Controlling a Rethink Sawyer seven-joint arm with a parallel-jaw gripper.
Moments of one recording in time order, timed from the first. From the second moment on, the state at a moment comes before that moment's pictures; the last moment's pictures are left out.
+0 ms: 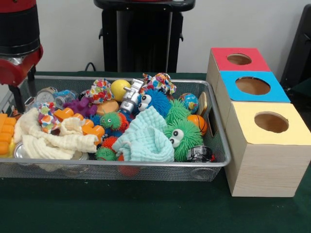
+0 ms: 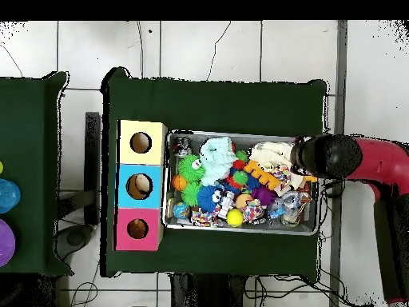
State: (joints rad) arm -0.90 -0.60 0.60 1.38 -0.65 0.98 0.17
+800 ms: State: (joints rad) arm -0.89 -0.57 0.61 1.29 -0.72 0.98 0.15
